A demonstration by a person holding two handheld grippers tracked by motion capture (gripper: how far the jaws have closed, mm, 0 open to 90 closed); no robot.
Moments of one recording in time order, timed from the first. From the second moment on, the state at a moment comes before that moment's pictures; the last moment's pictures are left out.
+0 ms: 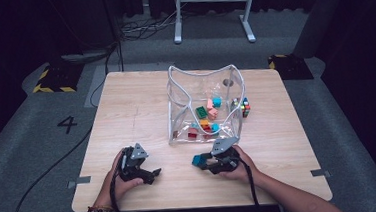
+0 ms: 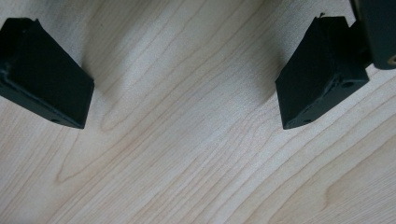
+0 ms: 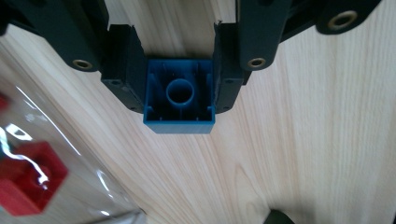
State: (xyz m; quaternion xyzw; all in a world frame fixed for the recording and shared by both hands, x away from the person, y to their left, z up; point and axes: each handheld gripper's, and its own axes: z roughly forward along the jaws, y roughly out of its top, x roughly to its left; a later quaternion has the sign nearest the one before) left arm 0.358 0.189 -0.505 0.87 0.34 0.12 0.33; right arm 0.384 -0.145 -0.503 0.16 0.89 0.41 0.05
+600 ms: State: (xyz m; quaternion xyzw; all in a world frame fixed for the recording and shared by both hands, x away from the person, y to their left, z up) left arm 0.357 0.188 -0.505 0.87 0.35 0.12 0.34; right arm 0.384 -0.234 -0.490 0.20 0.87 0.43 0.08
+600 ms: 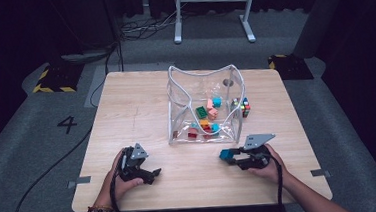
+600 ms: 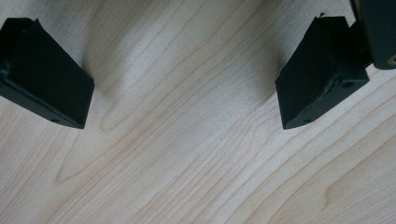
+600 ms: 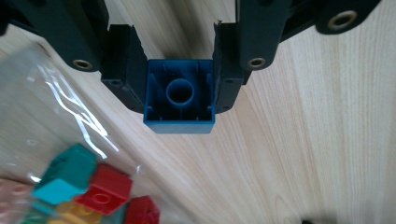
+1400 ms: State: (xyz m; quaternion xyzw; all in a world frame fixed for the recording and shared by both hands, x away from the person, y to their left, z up) left arm 0.358 0.189 -0.505 0.87 0.34 0.12 0.33; right arm 0.394 -0.292 -0.453 0.25 0.85 0.45 0.11
